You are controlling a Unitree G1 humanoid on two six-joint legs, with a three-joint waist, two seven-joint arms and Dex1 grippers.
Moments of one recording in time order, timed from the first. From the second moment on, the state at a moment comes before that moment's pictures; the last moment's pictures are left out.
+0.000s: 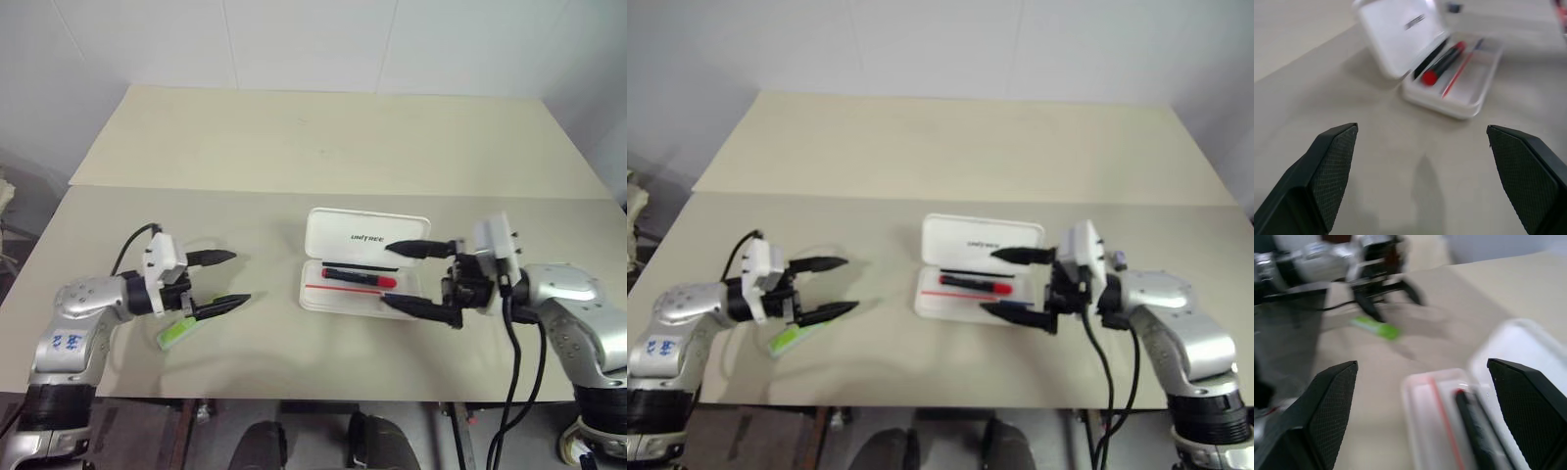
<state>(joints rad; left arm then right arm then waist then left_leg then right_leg) -0.13 0.70 0.24 -0.06 -0.43 0.23 -1.06 -0.26 -0.74 -0.18 -0.34 0.68 0.46 1.12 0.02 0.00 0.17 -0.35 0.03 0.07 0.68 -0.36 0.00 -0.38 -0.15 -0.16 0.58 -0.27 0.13</state>
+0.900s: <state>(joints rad) 0.24 0.60 0.40 -0.02 -0.37 0.01 -0.84 -0.27 -0.88 -0.22 -0.02 0.54 0.16 1.42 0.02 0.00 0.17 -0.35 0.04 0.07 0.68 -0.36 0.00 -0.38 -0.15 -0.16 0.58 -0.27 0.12</state>
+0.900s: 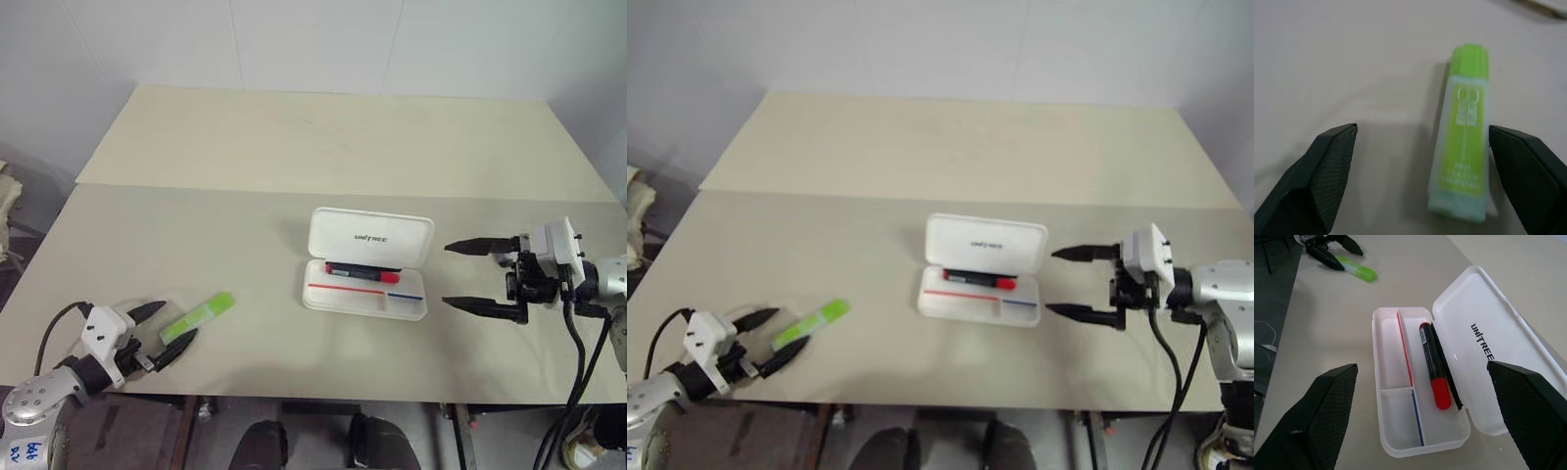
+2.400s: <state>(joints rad) -0.49 0.60 -0.11 0.05 -0.34 0.04 -1.23 -0.02 -0.88 -0.27 -0.16 0.53 0.12 1.29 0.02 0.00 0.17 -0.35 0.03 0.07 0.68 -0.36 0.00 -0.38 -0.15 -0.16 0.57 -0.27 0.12</state>
